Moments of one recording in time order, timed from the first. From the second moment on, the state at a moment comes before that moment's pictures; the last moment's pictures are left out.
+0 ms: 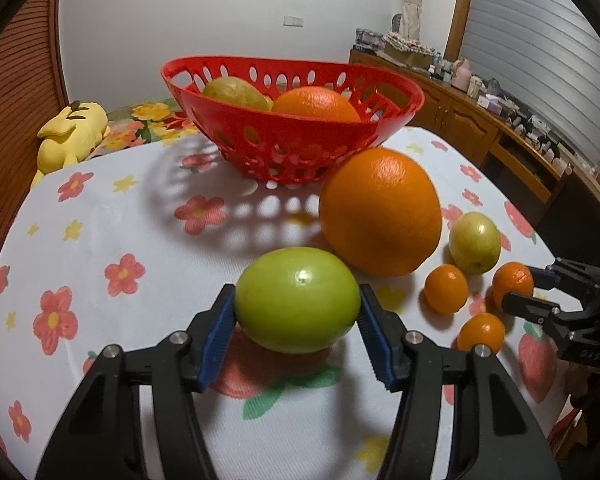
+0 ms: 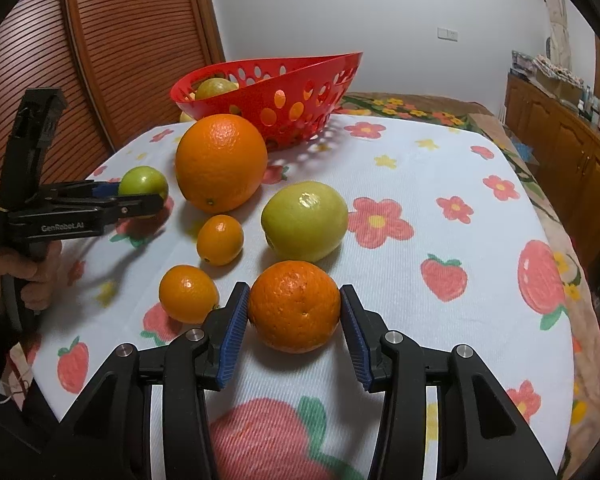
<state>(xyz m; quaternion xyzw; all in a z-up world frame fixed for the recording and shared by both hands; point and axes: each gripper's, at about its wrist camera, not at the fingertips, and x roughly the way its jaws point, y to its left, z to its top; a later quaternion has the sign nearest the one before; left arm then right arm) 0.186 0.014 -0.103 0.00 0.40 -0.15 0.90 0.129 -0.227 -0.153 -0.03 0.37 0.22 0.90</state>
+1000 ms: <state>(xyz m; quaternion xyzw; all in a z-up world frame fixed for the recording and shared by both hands) 0.180 0.006 -0.015 -0.01 0.31 -0.16 0.94 0.146 -0.219 -0.074 -0.04 0.30 0.24 0.92</state>
